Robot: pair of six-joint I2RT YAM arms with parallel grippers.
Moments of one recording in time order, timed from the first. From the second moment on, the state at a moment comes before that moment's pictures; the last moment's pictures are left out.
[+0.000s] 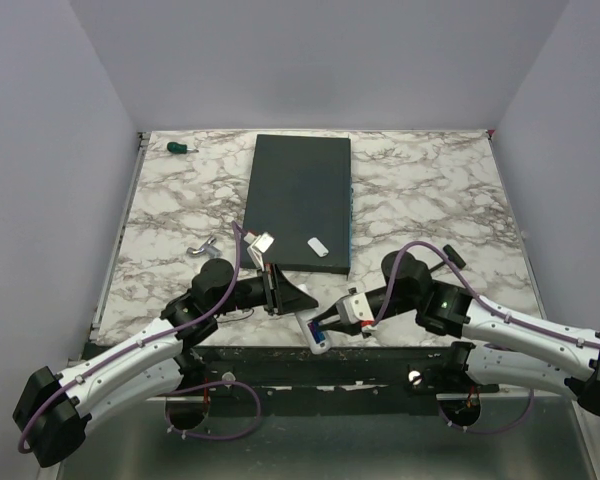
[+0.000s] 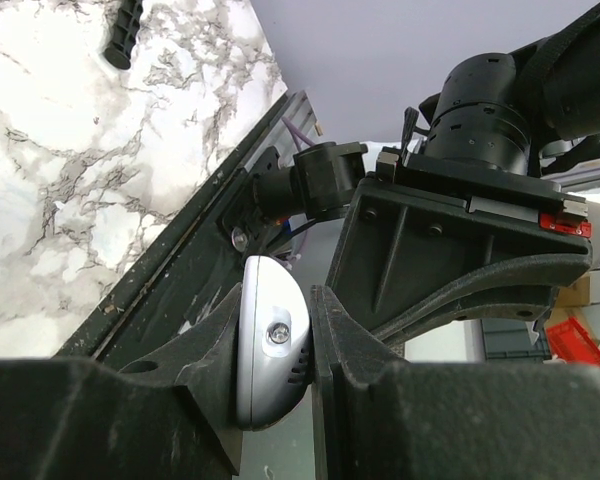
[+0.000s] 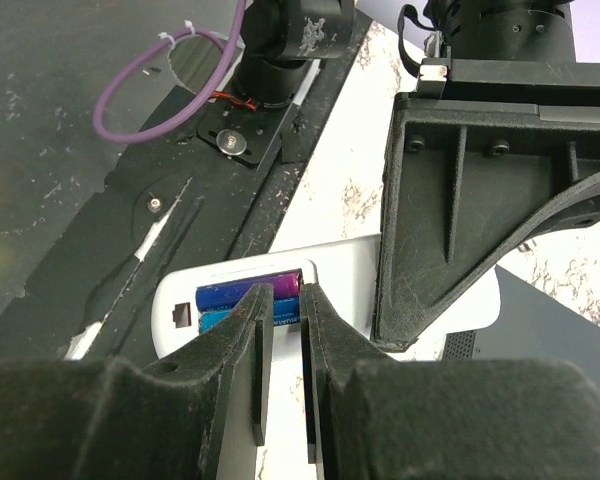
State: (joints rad) left arm -0.80 0.74 0.38 0.24 0.51 -1.06; right arm 1.04 0.94 0.64 -0.04 -0.75 -0.65
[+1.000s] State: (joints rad) left arm -0.79 0.70 0.37 0.25 0.48 -1.09; right arm 1.04 0.95 0.67 -0.09 -0.73 -0.70
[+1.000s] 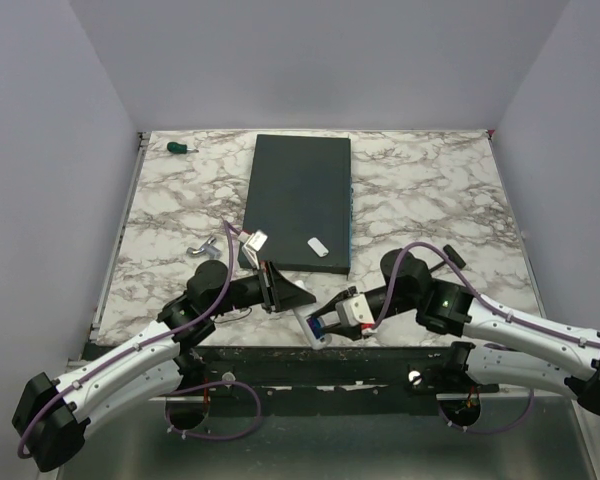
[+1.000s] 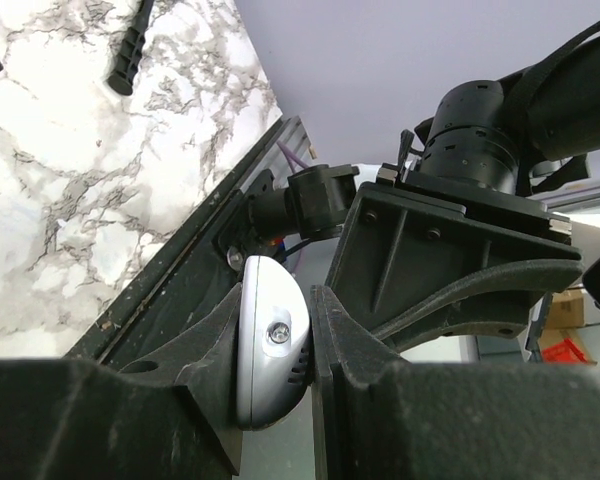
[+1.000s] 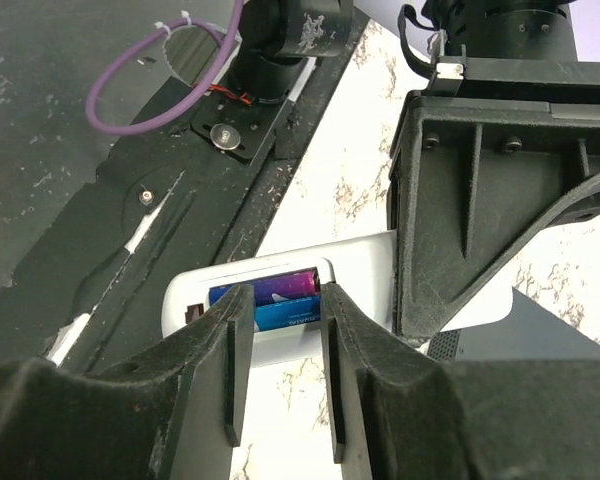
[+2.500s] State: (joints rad) left arm -0.79 0.71 0.36 0.34 0.46 -1.11; right arm 1.04 0.66 0.44 0.27 -0.38 -0.01
